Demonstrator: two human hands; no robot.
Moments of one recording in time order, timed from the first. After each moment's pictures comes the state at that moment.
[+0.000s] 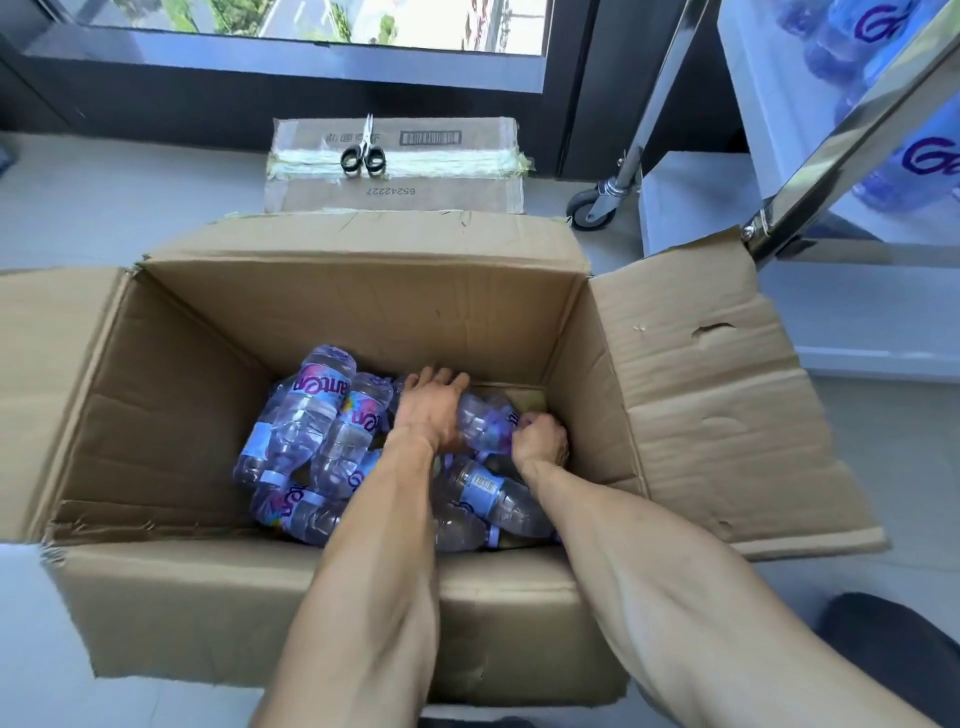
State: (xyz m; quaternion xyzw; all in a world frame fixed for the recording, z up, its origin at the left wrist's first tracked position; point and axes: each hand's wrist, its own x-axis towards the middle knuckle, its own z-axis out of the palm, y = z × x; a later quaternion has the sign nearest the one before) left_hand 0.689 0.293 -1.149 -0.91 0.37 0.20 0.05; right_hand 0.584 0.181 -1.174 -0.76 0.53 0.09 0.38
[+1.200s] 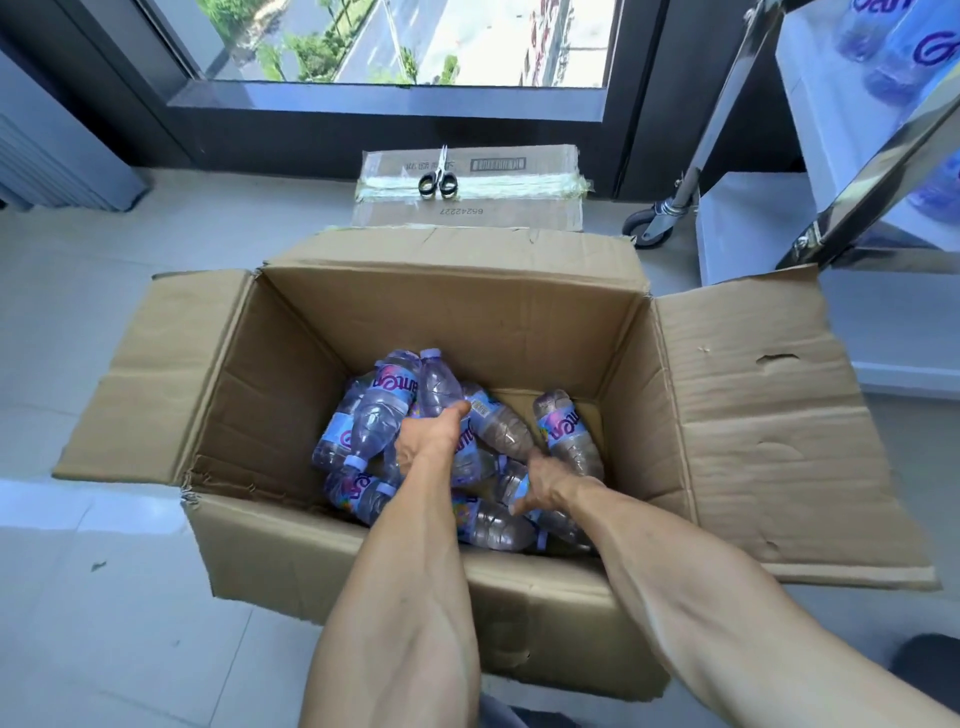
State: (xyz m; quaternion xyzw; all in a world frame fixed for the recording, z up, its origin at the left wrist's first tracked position) left_hand 0.665 0.354 -1.119 -0.83 -0.34 0.23 -0.37; right_hand 0.572 0.215 -1.183 -0.86 0.20 0.39 0.27
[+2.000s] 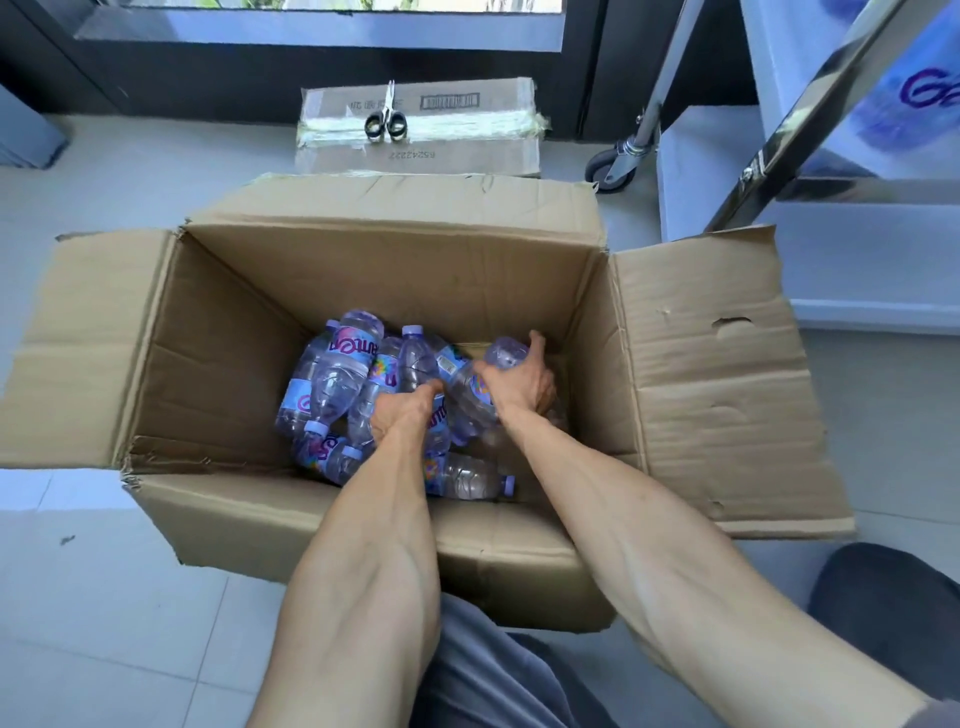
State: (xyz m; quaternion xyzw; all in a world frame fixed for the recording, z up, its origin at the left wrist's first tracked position) left_hand 0.644 0.351 -1.147 -0.85 -0.33 0.26 -0.32; right_hand 0.591 0.223 -1.134 -0.73 0.50 -0.01 0.46
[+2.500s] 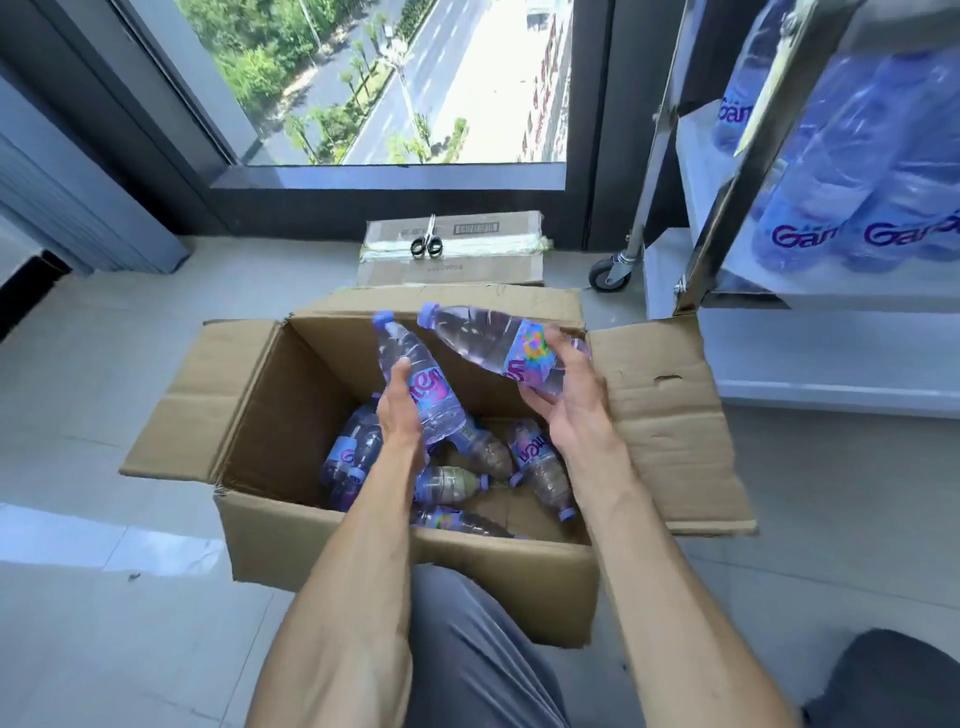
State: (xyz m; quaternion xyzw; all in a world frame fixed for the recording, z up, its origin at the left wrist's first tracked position) left_hand 0.652 0.335 -1.020 -0.67 -0.22 0.14 -0.70; right_hand 0.552 0.163 -0.947 -0.33 0.39 -0.10 0.85
